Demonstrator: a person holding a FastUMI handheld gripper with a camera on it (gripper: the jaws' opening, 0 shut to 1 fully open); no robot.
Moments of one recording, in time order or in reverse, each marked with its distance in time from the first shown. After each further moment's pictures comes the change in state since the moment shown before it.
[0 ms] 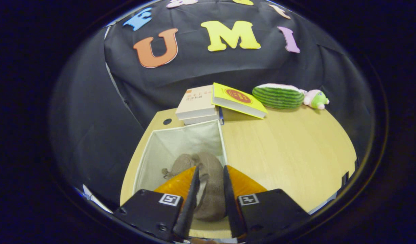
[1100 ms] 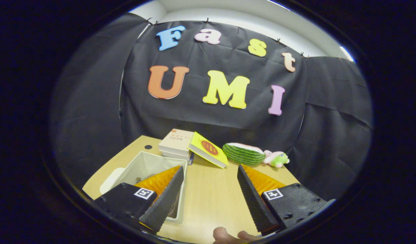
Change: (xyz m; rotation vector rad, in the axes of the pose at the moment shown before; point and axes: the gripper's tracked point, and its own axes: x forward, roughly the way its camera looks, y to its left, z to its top) arm -0.138 -0.047 0.067 -0.257 -0.423 -0.110
